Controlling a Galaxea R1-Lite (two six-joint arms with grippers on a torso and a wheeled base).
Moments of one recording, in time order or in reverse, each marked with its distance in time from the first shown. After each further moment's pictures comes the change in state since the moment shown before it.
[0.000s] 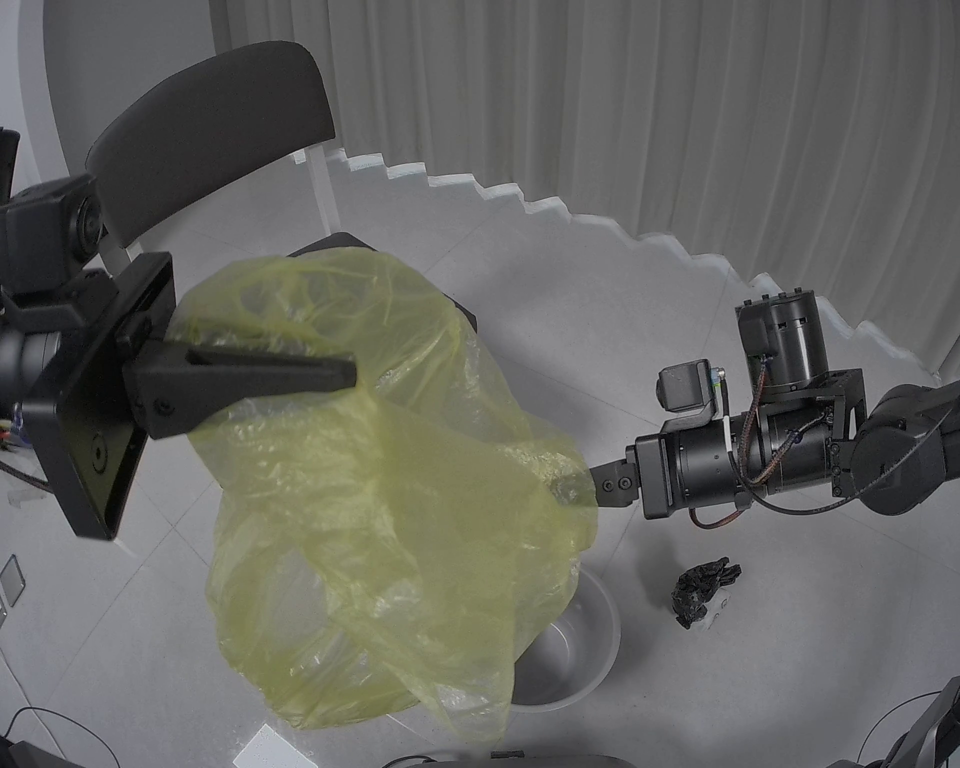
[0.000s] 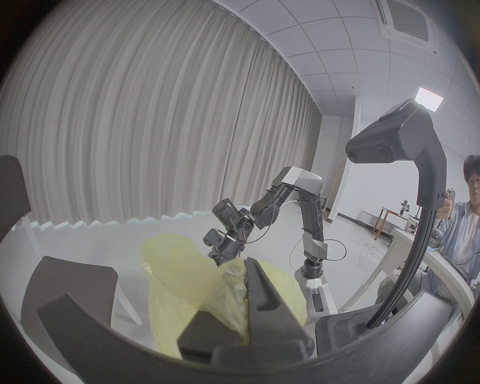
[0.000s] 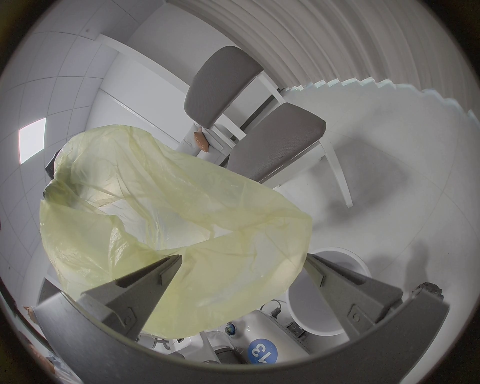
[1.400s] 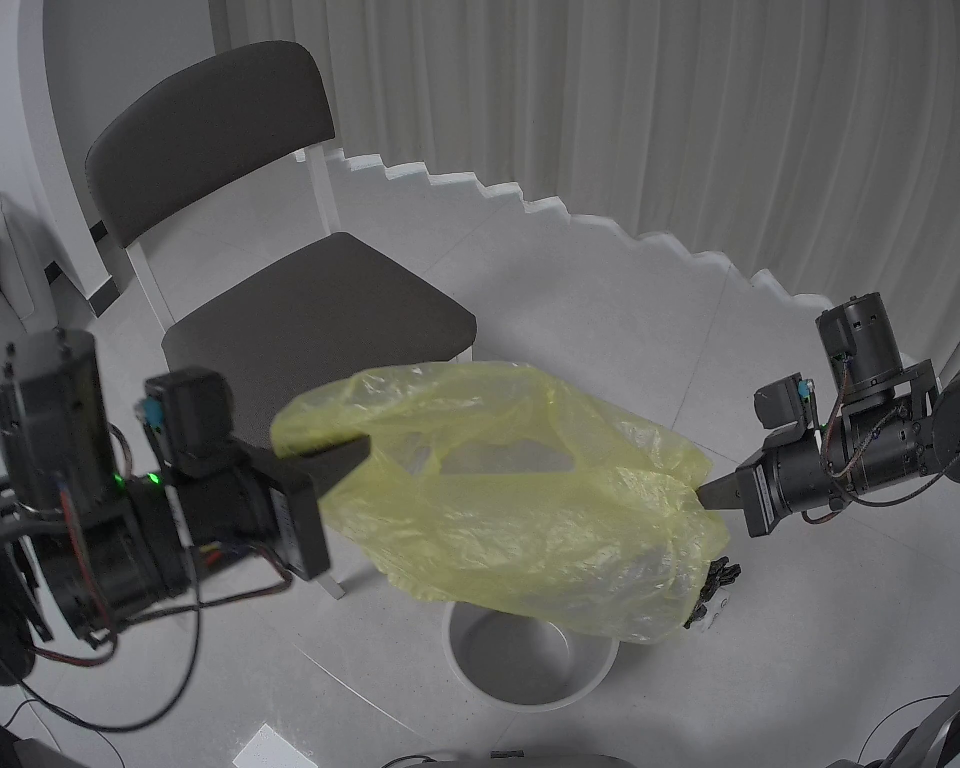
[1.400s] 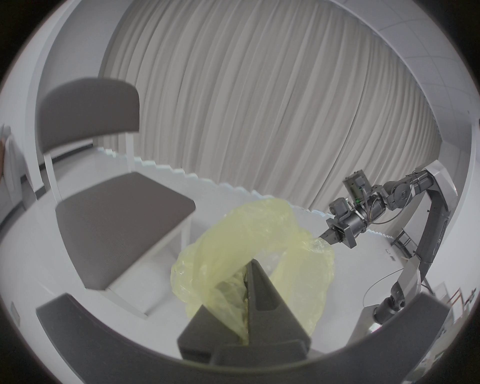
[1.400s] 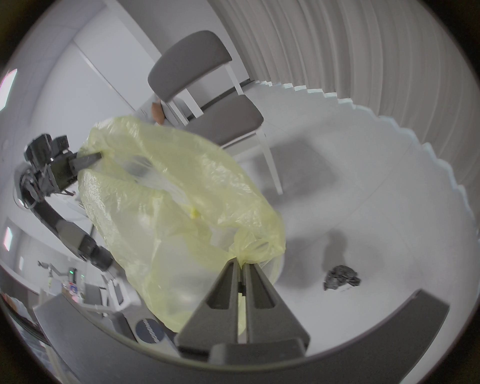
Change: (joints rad) left arm -0.184 0.074 0.481 -0.588 0.866 -0.423; right arm -0.151 -0.166 0.034 0.365 -0.240 -0.318
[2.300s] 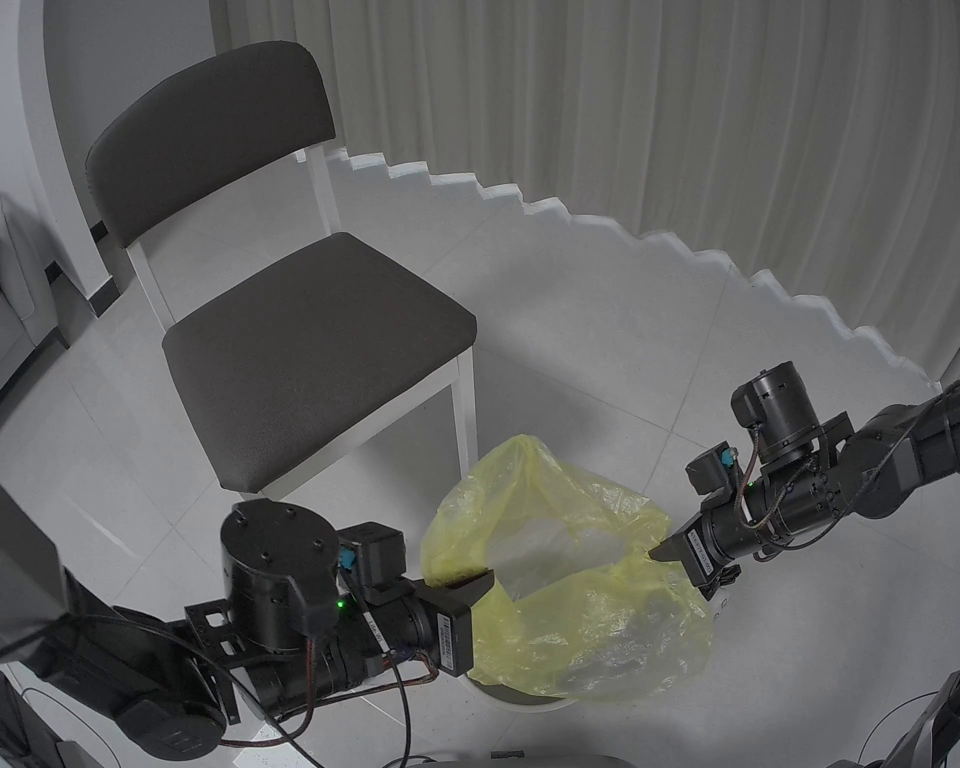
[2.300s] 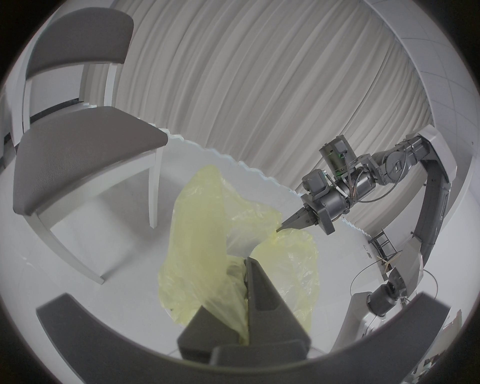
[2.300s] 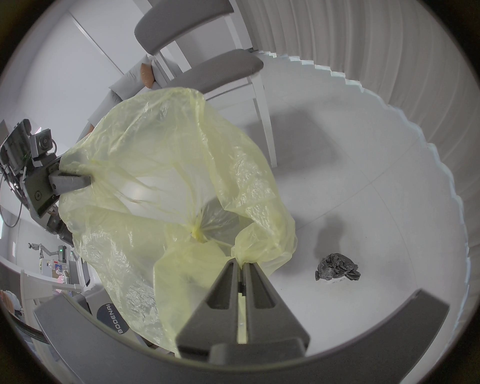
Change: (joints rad) left arm -0.113 0.427 0.210 -0.505 -0.044 -0.182; right arm 0.037 0.223 0.037 -0.085 -0.118 -0.108
